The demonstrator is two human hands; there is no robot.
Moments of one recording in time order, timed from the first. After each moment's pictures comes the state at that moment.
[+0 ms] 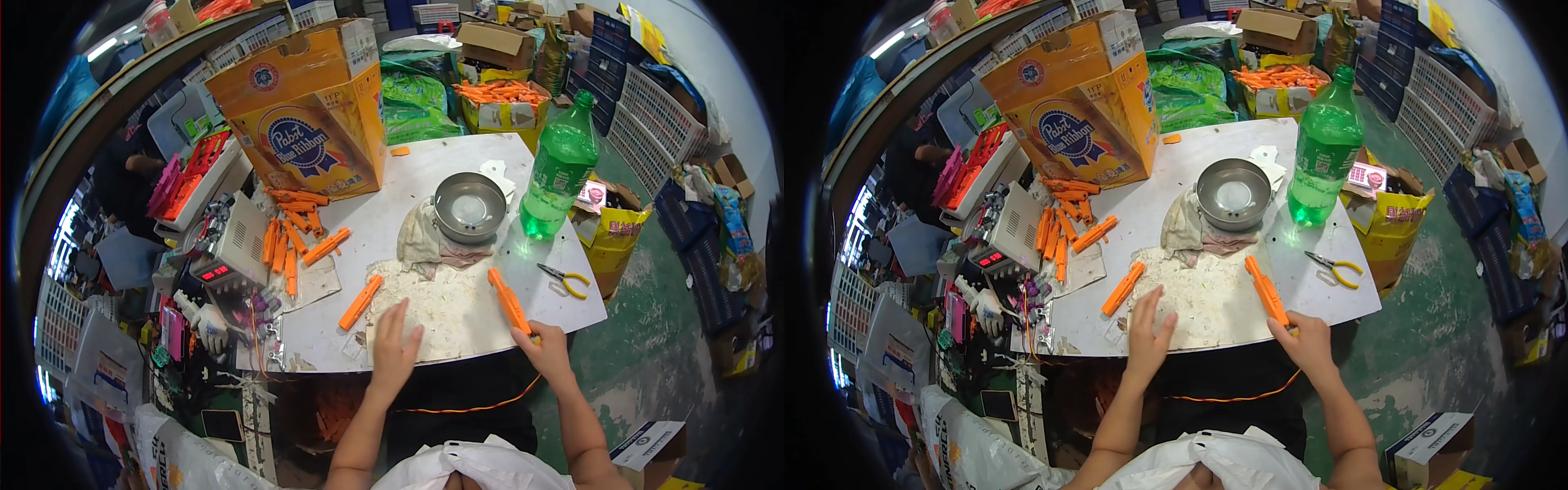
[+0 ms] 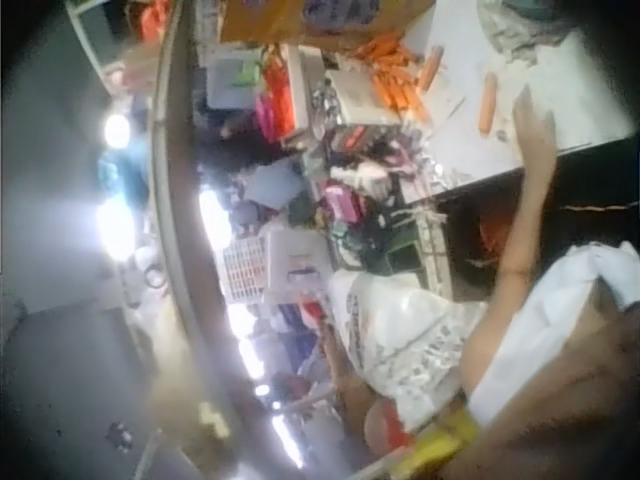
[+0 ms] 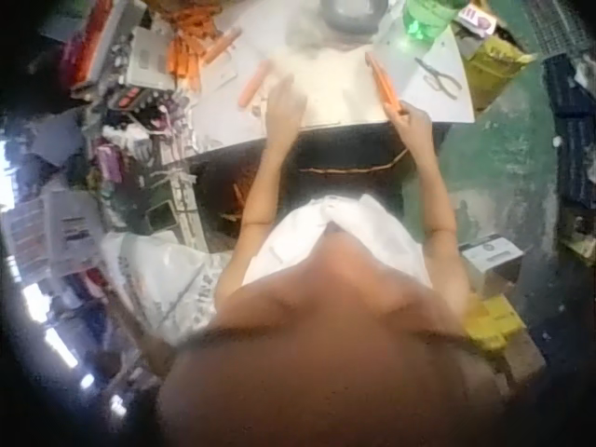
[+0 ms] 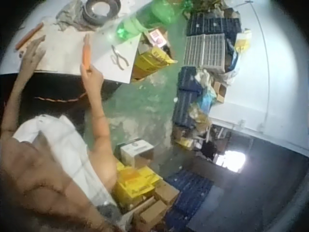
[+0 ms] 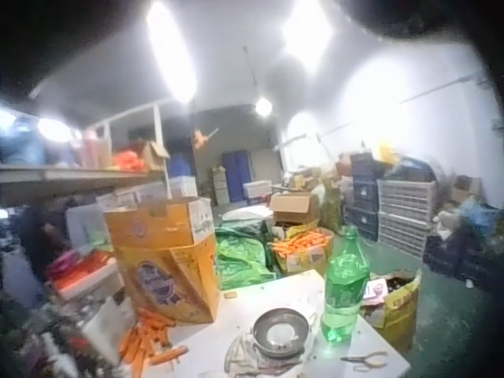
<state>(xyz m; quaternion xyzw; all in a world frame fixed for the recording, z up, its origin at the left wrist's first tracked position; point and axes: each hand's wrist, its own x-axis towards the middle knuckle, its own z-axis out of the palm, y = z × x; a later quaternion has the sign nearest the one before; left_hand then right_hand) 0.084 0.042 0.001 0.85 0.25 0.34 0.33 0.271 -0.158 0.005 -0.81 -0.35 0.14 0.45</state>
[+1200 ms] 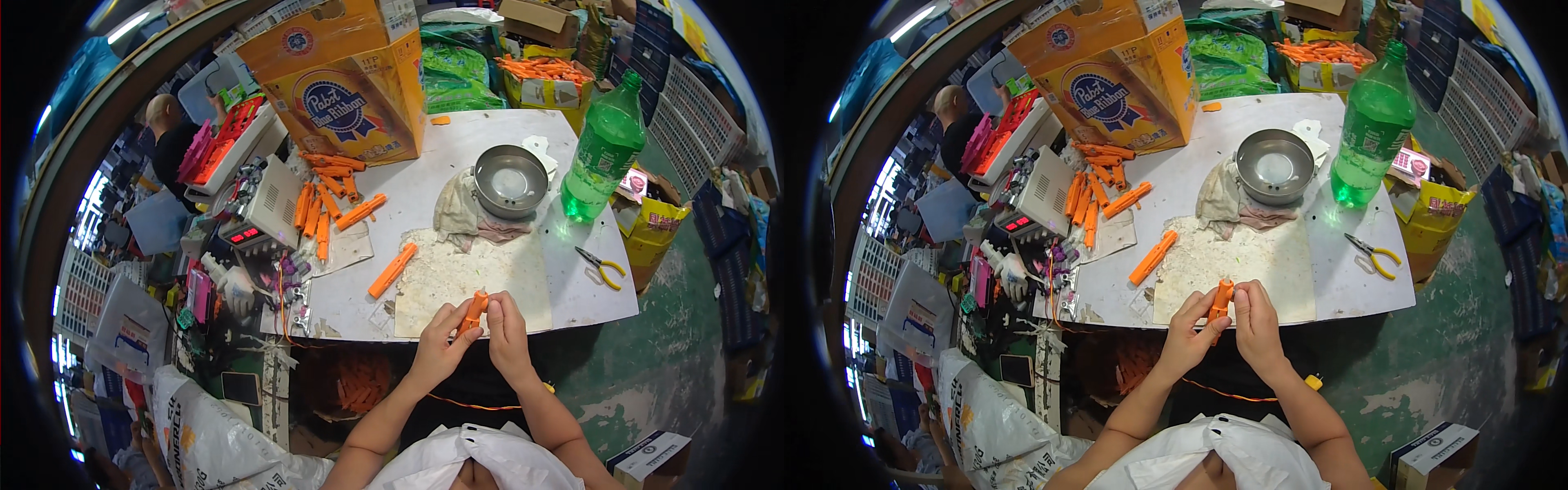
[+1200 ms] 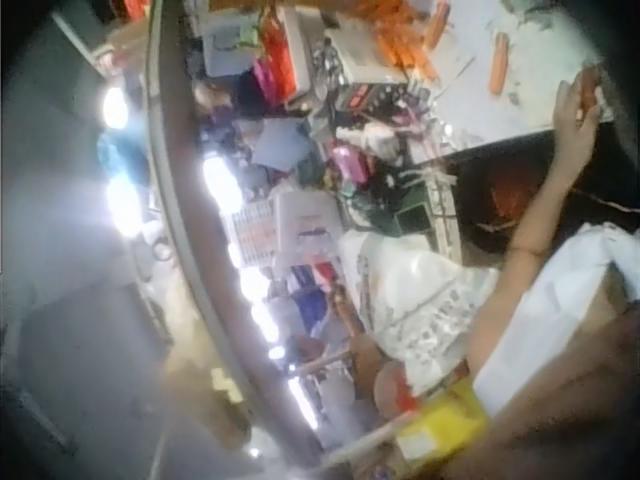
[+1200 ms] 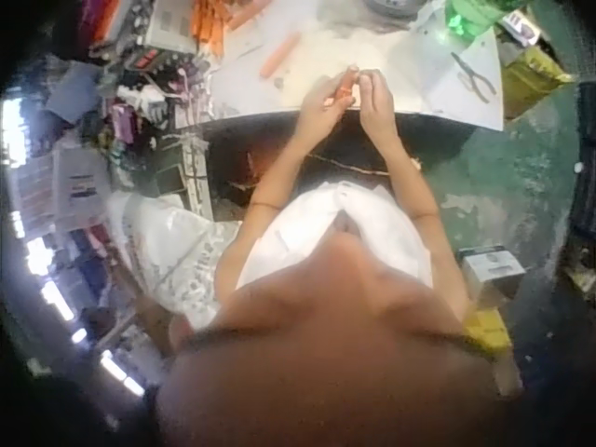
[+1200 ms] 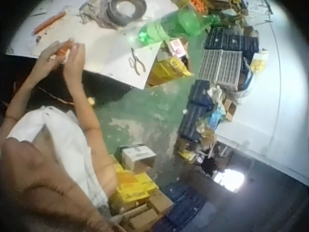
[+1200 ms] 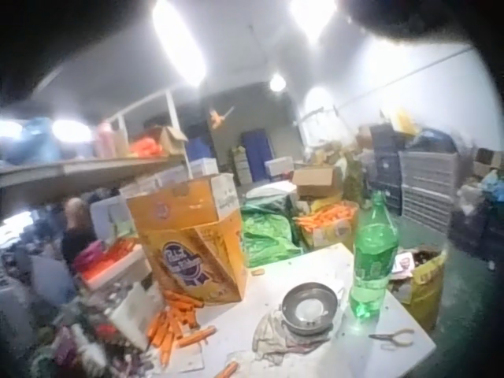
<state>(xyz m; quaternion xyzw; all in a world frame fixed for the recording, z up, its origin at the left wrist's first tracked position) 0.079 0.005 0.020 0.80 0.19 0.29 0.49 0.190 -0.079 0.019 -0.64 -0.37 0.21 0.64</state>
